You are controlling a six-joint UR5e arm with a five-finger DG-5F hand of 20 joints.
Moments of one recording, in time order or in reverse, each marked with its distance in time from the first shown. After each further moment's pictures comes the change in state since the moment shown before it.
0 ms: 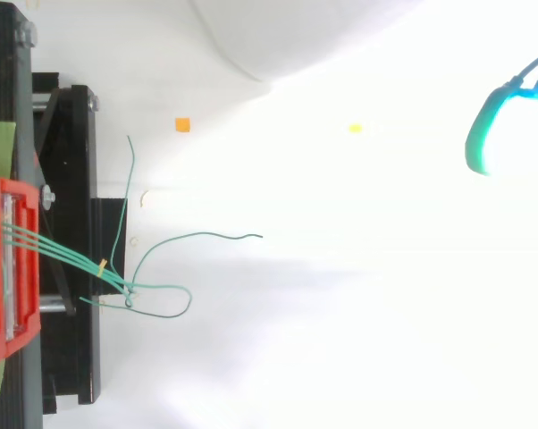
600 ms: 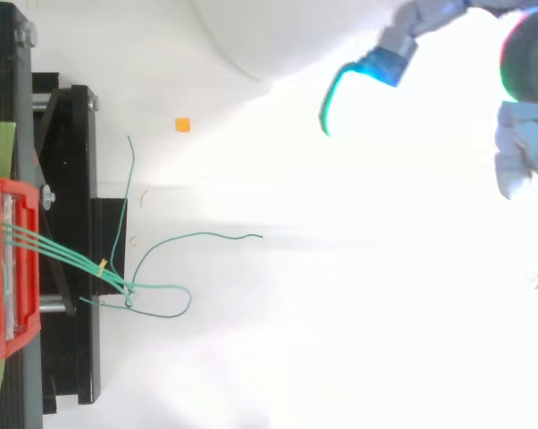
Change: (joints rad) arm -0.051 -0.272 0.324 -0.115 -0.059 -0.129
